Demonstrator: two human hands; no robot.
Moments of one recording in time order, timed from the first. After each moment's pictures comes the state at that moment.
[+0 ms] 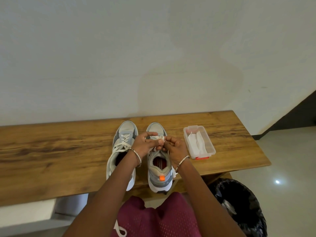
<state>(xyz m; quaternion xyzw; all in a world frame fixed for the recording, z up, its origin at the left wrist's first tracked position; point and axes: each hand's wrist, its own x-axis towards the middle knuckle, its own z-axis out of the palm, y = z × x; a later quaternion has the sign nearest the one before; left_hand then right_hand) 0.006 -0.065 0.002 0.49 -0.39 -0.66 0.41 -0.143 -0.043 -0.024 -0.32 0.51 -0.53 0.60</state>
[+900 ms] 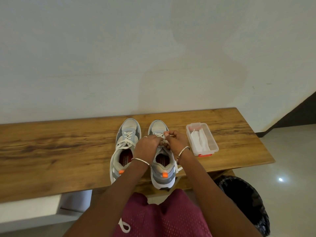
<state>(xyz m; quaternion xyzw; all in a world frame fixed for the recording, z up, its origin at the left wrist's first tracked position) 0.003 -0.052 -0.016 0.50 -0.83 0.00 0.25 -0.136 -0.058 -0.007 -0.33 0.63 -0.46 0.53</state>
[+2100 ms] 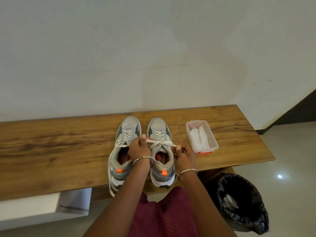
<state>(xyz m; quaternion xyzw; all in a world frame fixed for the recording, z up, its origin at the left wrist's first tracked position) -0.010 -0.034 -0.018 0.72 -0.31 -0.39 0.48 -0.152 -0.005 -0.060 -0.24 0.65 -0.56 0.46</state>
